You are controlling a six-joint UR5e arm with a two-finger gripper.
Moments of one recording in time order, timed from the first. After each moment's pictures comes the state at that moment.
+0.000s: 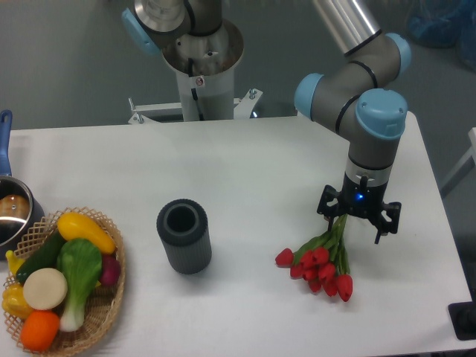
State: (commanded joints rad) arm 2.74 -2.03 -1.67 -0.77 1.39 1.19
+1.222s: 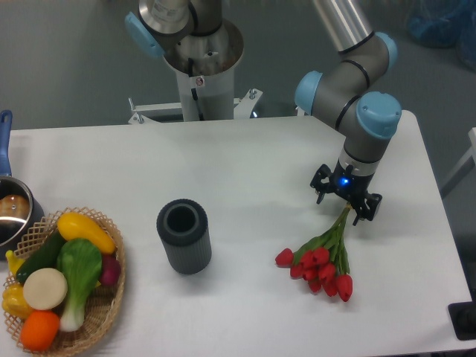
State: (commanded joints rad) arm 2.82 -2.04 -1.83 -0.77 1.36 1.52
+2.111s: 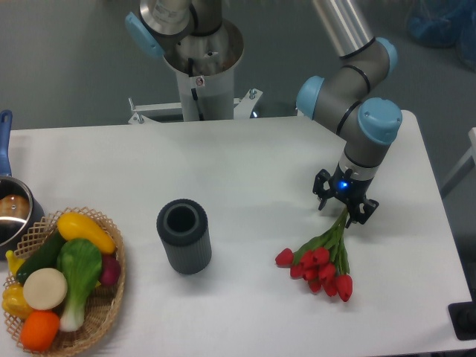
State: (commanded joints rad) arm 2.81 -2.06 -1.80 -0.77 1.36 1.51
